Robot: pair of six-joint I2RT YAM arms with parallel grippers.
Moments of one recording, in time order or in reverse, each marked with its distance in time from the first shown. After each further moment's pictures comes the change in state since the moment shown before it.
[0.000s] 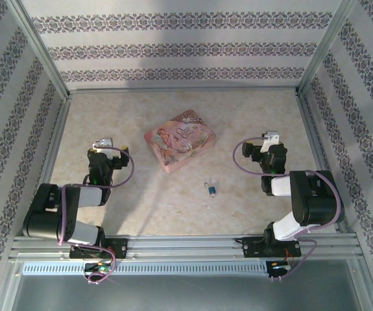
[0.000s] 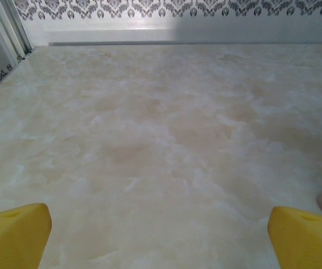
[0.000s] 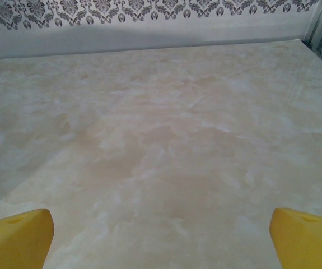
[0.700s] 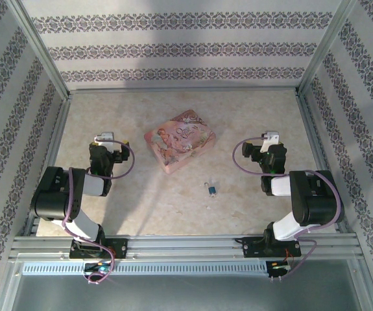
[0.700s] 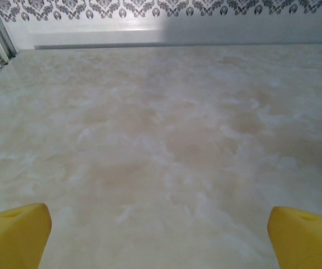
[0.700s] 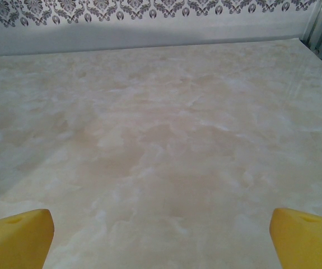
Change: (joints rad) left arm 0.039 0.142 0.106 0.032 0.062 0.018; right arm 0.006 0.000 0.002 -0.007 0.008 -0.004
